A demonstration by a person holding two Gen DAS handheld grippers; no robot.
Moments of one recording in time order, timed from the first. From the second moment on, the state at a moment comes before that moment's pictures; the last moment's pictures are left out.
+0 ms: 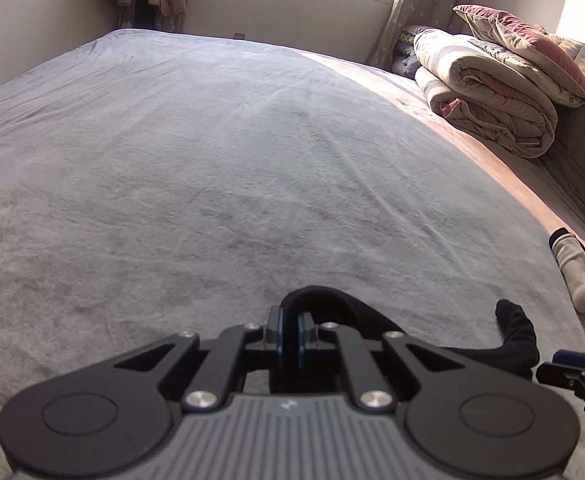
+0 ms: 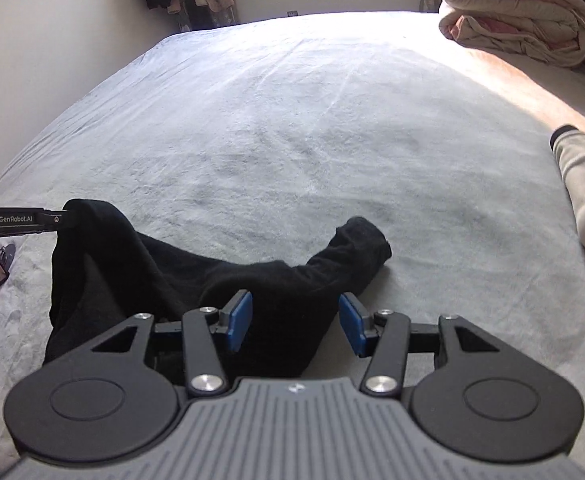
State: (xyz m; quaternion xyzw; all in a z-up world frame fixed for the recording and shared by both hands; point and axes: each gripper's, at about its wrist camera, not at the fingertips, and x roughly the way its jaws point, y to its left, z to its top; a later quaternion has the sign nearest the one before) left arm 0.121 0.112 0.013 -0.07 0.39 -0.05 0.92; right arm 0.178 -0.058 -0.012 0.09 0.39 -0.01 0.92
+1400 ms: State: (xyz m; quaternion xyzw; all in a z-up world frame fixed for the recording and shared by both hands) left arm 0.081 0.060 0.019 0.05 0.43 -0.15 0.89; right arm 0.226 -0.153 0.022 0.06 0.35 -0.11 0.93
